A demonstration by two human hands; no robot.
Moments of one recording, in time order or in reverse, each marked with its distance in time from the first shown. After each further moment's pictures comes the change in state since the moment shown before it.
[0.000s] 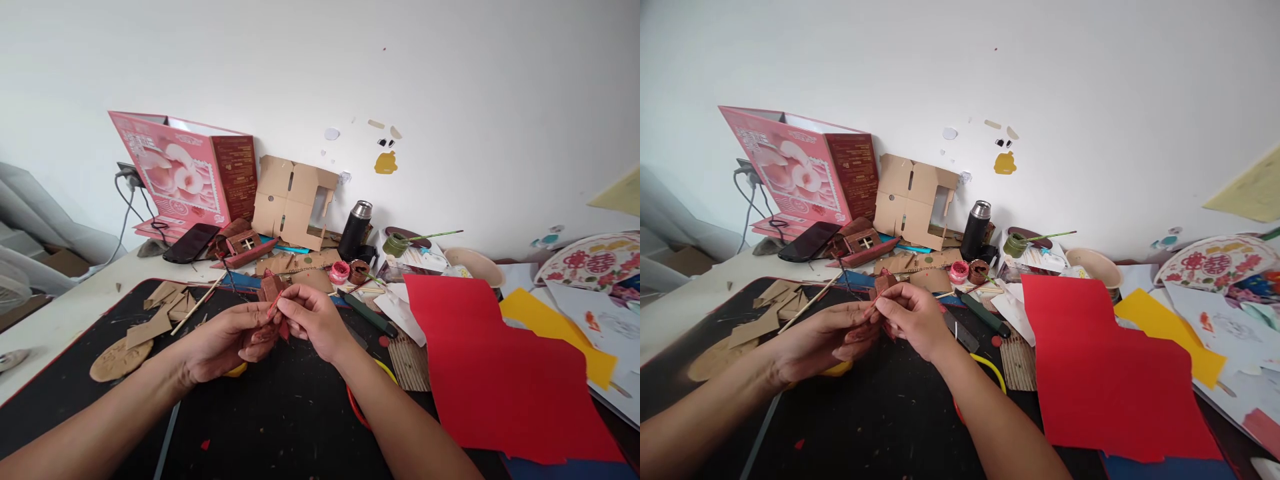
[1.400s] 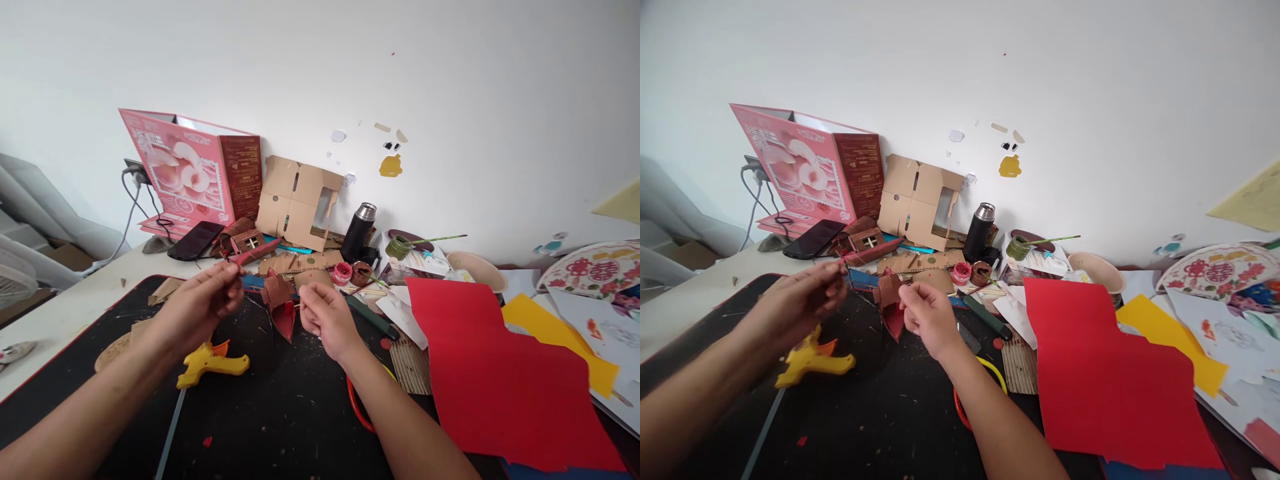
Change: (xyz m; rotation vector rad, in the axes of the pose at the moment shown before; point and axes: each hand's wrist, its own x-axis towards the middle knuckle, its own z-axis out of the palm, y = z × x) left_hand -0.018 0.036 -0.006 0.183 0.501 0.554; right_hand -0.003 -0.003 -0.007 -0.035 0.125 -0.098
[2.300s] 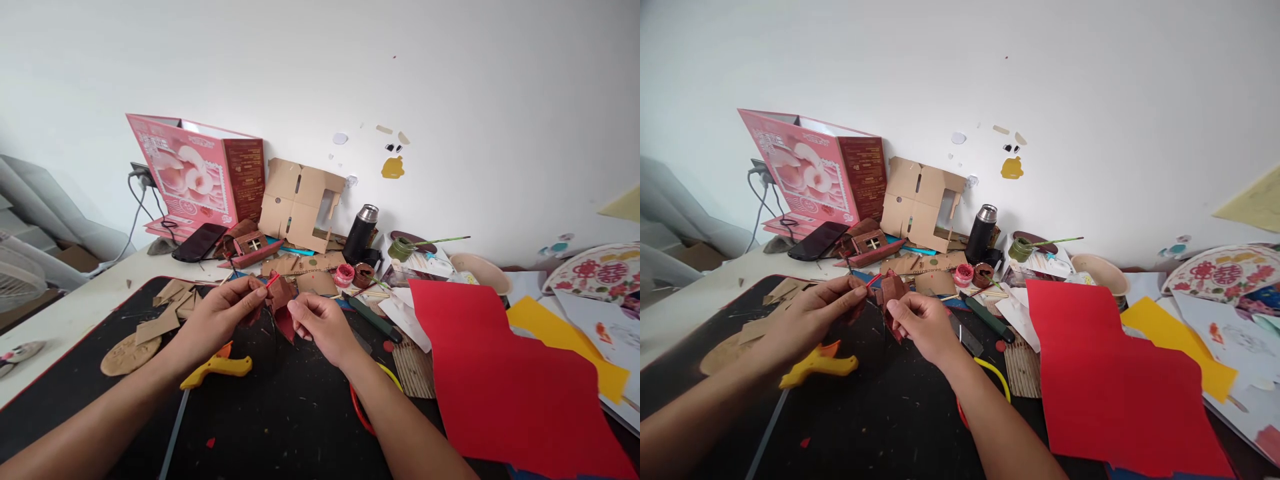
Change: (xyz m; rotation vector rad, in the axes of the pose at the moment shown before) left_hand -0.017 -0.004 0.021 0.444 -0.153 0.077; right_hand -0.005 0.000 0.003 -0.260 -0.116 -0.004
